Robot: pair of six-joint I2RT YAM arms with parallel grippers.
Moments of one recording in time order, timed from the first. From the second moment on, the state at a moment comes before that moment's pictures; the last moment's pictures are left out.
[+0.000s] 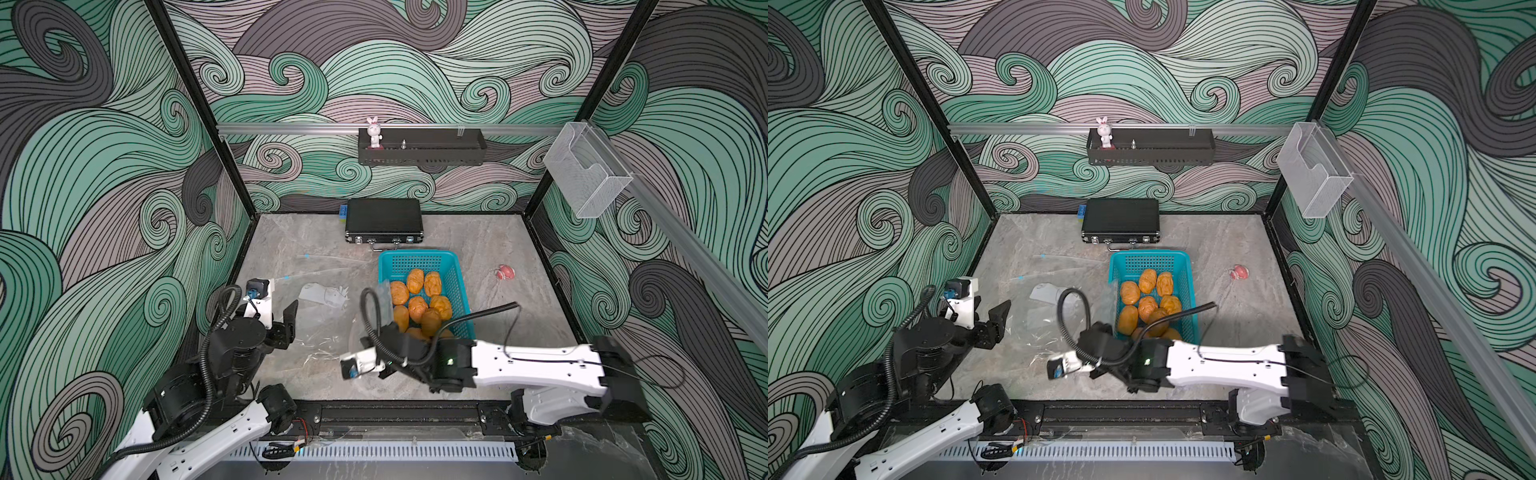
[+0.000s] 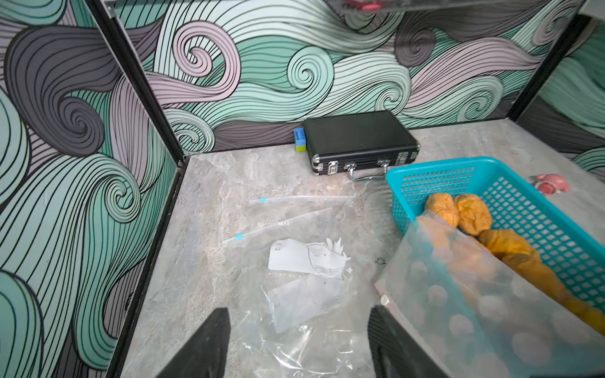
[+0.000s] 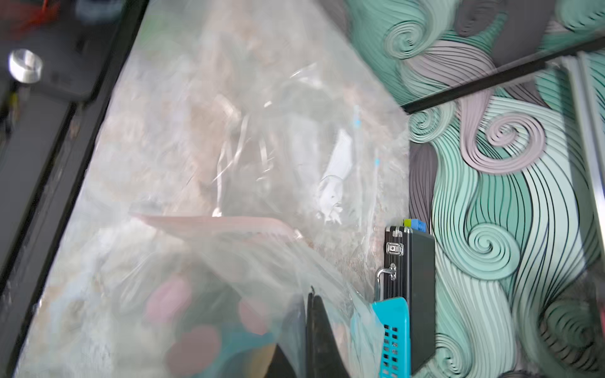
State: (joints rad) left arm -0.83 0.46 1.06 -1.05 -0.65 -0.27; right arm 1.32 1.31 1.03 -0.26 0.29 -0.72
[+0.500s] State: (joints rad) left arm -0.83 0.70 1.03 -1.02 -0.15 0.02; right arm 0.85 1.09 0.73 0.16 -0.21 -0.13
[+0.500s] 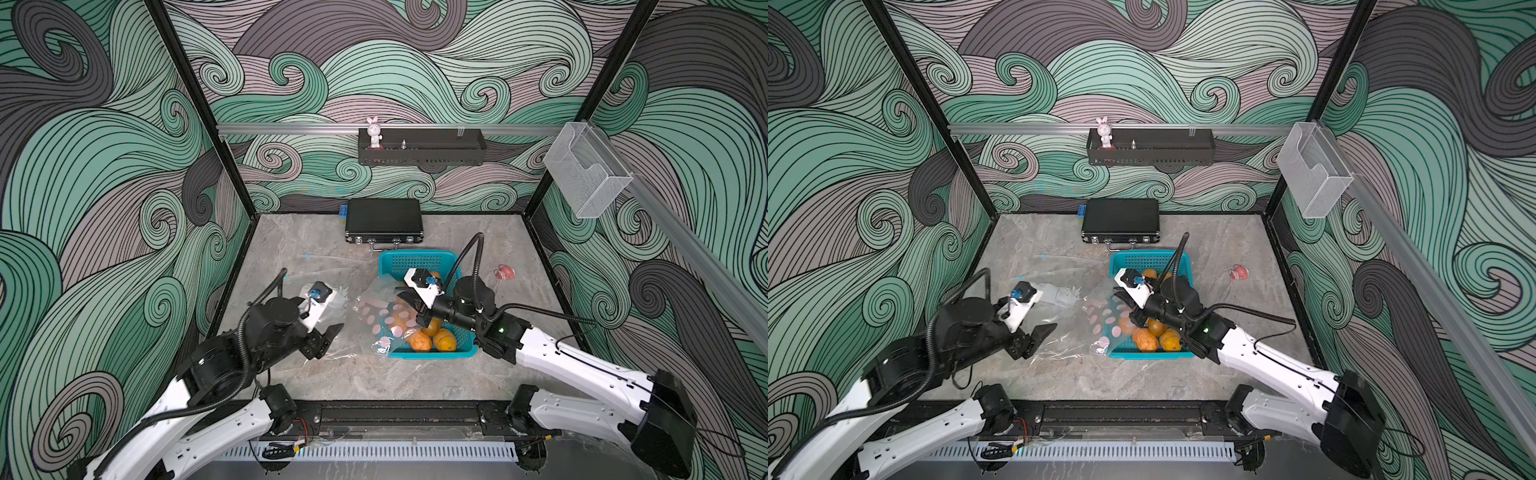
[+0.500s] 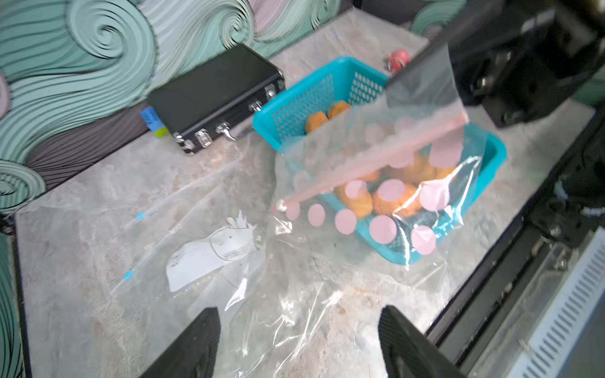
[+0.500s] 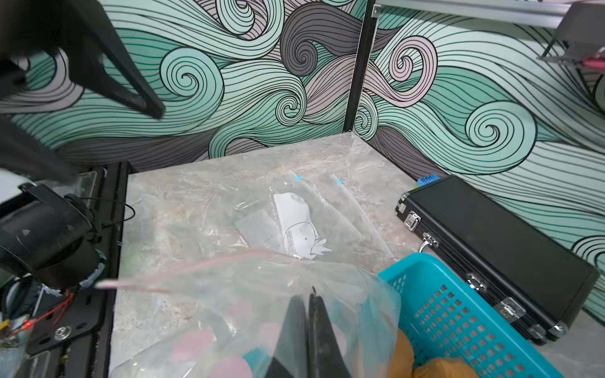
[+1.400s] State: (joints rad) left arm -0.83 0.84 0.91 -0.55 -0.06 0.18; right arm 0.80 1.05 0.71 0.27 -0.38 0.04
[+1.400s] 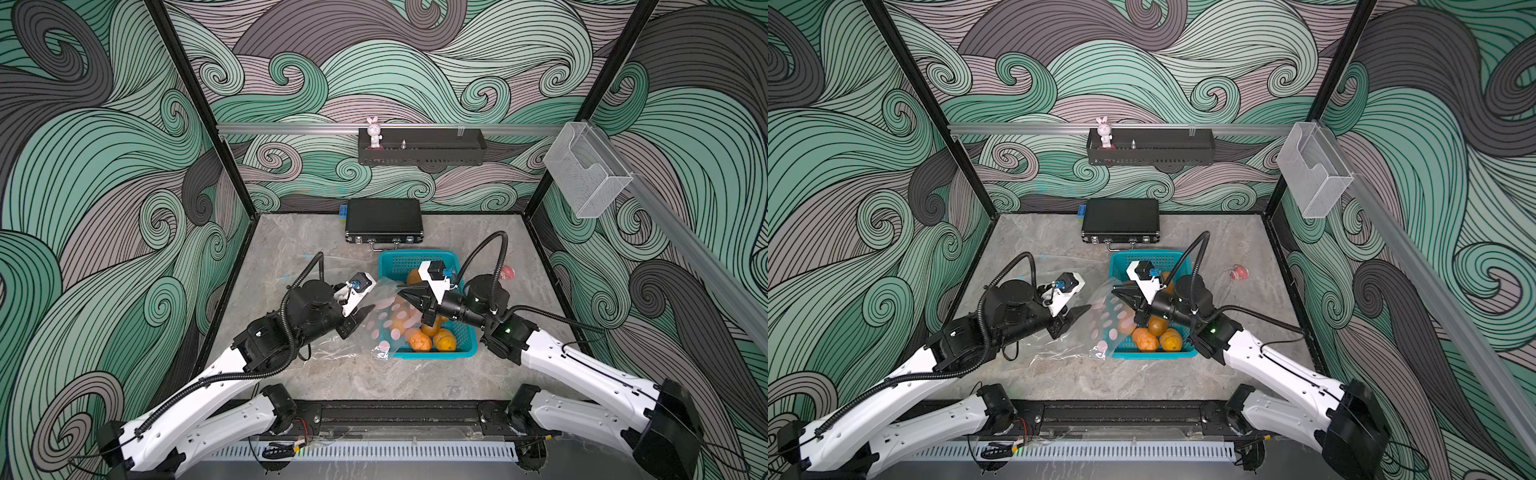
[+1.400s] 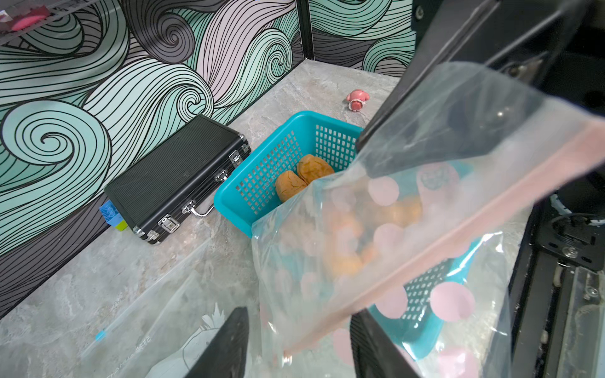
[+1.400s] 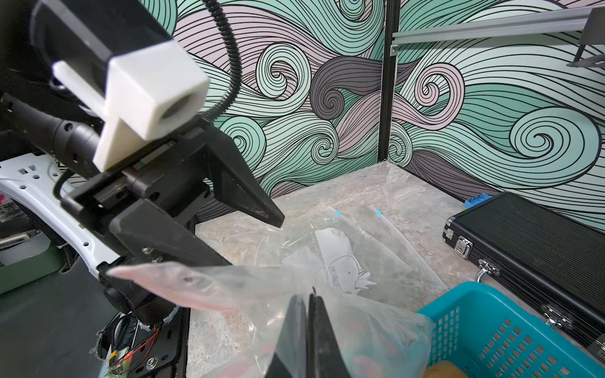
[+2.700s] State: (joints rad) left arm -0.72 0.93 1.16 -0.82 -0.17 0.04; right arm 0.80 1.01 0.71 0.24 -0.41 0.11
